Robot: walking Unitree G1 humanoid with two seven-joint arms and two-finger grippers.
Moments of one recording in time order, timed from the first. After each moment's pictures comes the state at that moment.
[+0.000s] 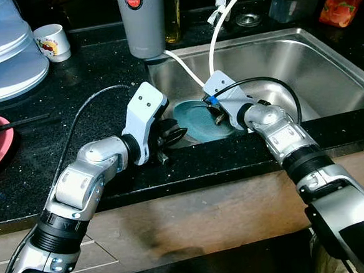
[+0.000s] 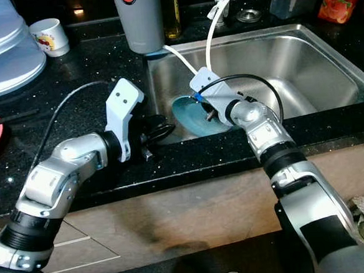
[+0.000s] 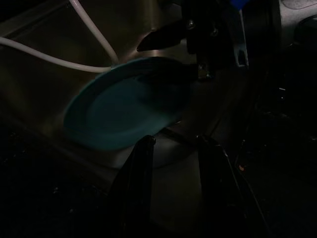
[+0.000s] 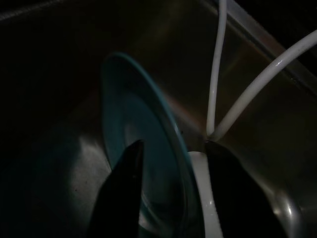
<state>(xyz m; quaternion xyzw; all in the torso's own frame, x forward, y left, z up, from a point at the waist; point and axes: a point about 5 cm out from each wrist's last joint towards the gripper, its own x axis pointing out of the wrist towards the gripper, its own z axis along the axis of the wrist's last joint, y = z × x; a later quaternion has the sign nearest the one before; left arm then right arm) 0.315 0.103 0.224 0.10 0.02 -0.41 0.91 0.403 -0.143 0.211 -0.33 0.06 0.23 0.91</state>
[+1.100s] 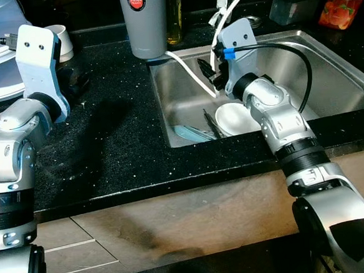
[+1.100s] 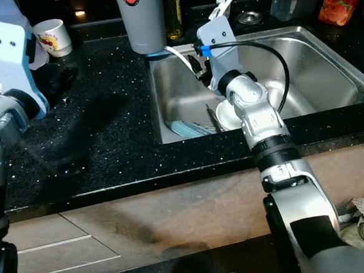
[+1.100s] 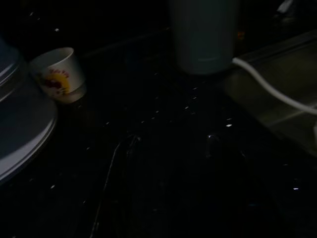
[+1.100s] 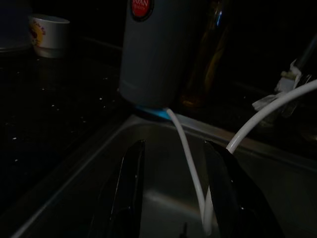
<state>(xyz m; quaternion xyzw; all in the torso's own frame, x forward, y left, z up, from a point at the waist) 0.339 0.229 0.290 0.09 -0.03 -0.05 0.99 0.396 -0.124 0.271 -0.13 -0.11 0.21 0.96</state>
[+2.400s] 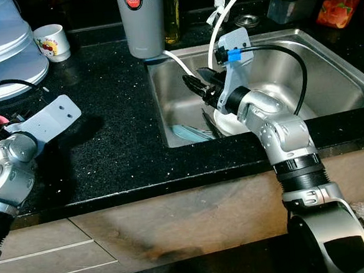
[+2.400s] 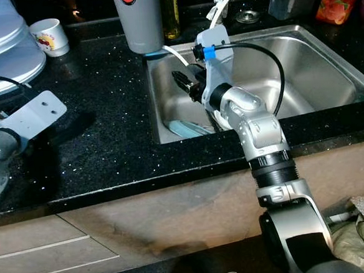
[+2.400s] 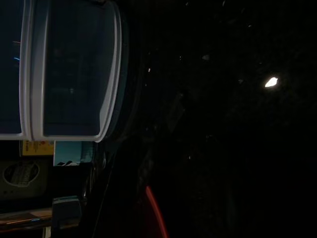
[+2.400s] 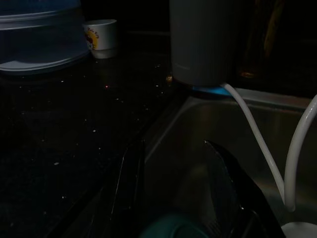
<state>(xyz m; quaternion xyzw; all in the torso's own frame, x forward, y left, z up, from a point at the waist) 0.334 0.284 0.226 0.53 0.15 0.07 0.83 0.374 -0.107 0.261 -0.02 -0.04 0.29 0.96</state>
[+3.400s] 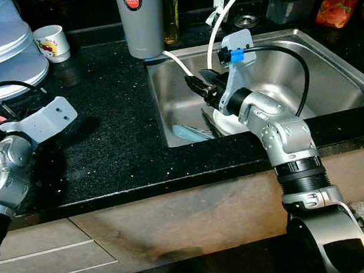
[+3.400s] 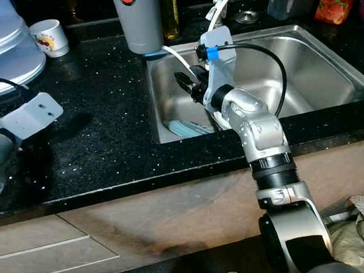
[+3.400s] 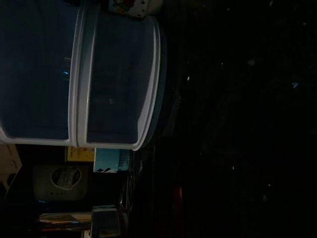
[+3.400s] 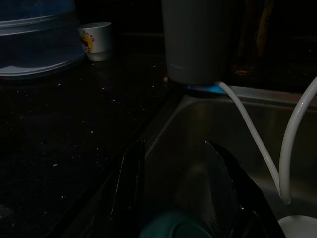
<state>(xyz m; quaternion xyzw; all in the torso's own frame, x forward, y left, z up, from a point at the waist) 0.336 0.292 0.227 0.57 0.09 0.11 0.81 0.373 -0.109 0.262 0.00 -0.04 0.28 0.96</state>
